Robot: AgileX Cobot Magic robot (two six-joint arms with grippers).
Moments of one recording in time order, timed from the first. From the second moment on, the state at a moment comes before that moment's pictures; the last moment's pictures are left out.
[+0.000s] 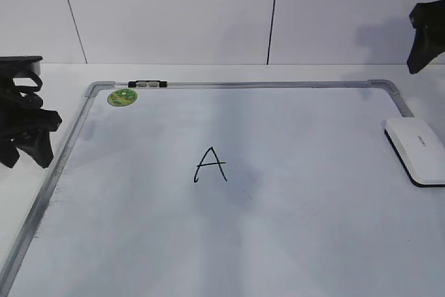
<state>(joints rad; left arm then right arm) -0.11 1.84 -1.21 -0.11 0.93 0.00 0.02 1.68 -1.55 0.01 1.21 -0.03</state>
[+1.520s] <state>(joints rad) -0.11 1.25 -1.21 -0.16 0.94 0.08 0.02 1.17 -1.55 0.13 1.26 -0.19</state>
